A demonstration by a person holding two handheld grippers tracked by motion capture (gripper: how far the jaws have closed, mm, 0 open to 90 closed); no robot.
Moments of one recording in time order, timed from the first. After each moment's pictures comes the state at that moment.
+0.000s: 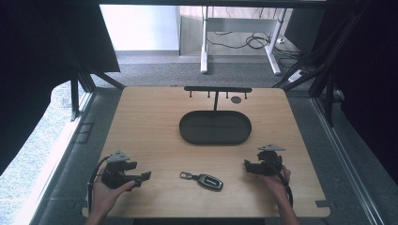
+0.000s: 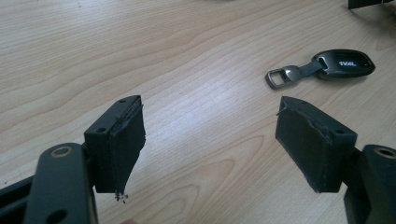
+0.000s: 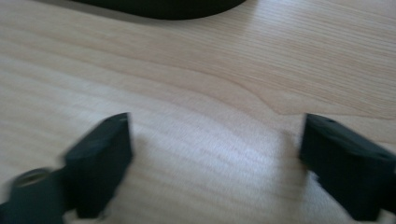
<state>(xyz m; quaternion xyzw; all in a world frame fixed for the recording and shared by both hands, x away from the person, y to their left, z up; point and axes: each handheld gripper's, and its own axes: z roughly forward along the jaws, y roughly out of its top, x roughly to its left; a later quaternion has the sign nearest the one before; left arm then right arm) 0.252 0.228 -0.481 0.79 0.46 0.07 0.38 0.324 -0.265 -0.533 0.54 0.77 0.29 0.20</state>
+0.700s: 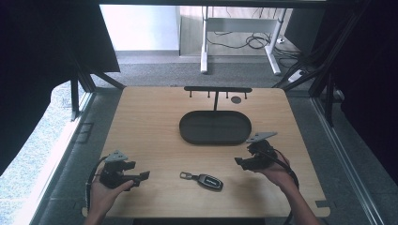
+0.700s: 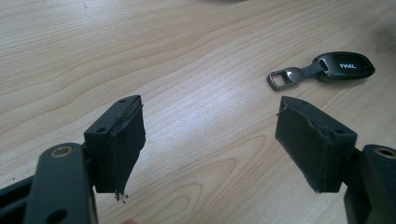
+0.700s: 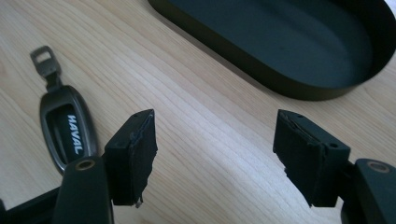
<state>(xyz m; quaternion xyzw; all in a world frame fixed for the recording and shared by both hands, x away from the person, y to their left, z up) 0.252 0.233 -0.480 0.79 0.47 0.07 0.39 0.321 -0.223 -0.449 0.38 0.86 0.30 0.13</state>
